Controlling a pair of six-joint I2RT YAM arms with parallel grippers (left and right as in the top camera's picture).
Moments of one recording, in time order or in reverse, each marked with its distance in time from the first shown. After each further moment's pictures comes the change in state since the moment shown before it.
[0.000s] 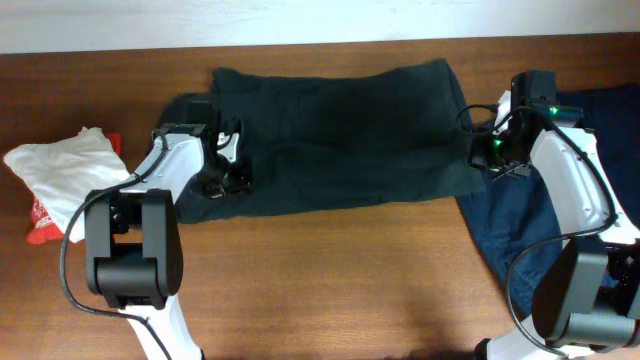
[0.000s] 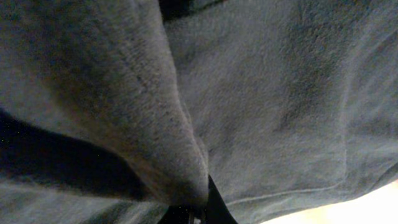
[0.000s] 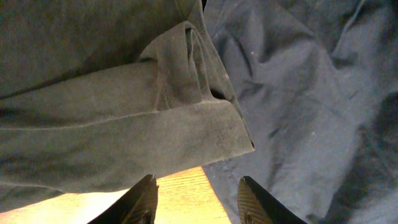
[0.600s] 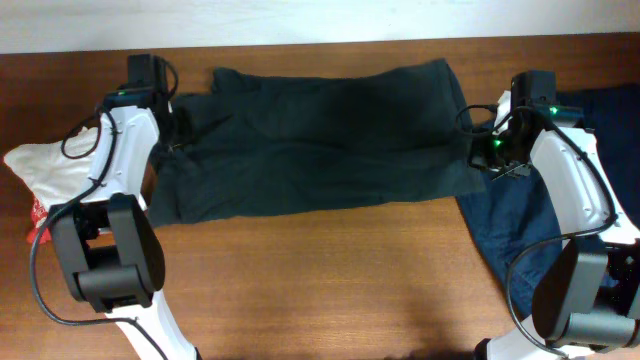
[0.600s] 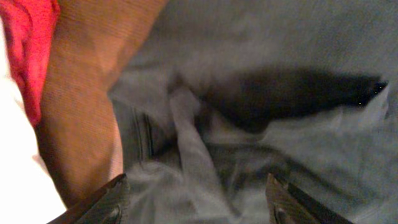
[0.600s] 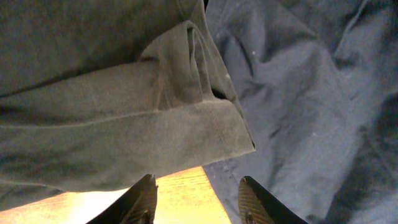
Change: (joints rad) left arm 0.152 0.000 0.282 -0.026 -0.428 -0.090; right arm 0.000 0.000 0.000 0.005 -0.003 -0.003
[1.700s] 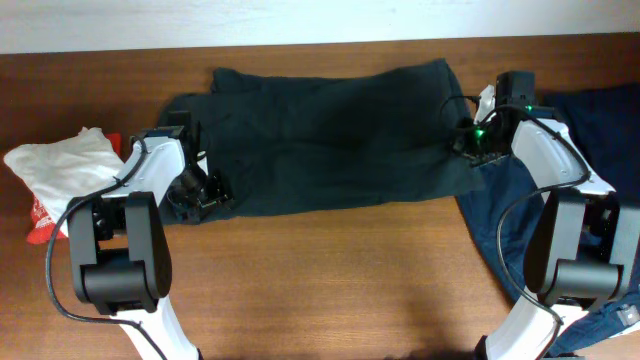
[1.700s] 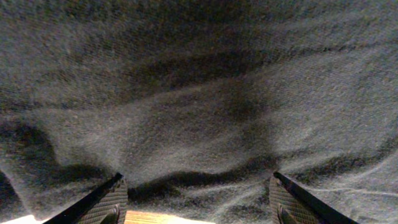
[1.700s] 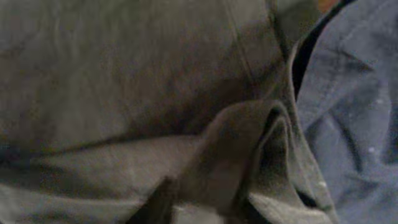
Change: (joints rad) left arm -0.067 -0.021 -0.319 -0.115 0.195 -0.010; right arm 0.003 0.201 0.006 0.271 -0.206 0.098
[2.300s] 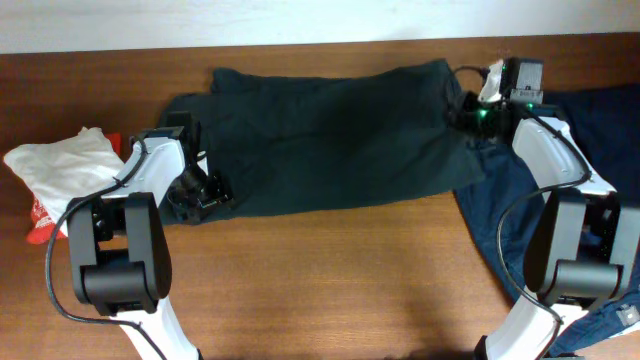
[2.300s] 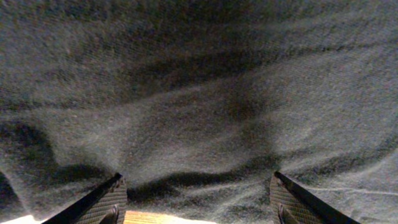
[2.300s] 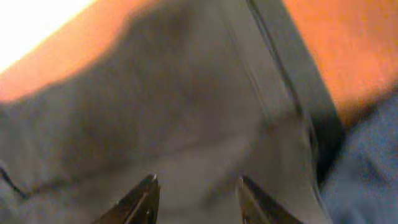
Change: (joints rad) left arm 0.000 -0.003 -0.005 0.006 0.000 0.000; right arm -0.005 0.002 0.018 0.208 -0.043 0.092
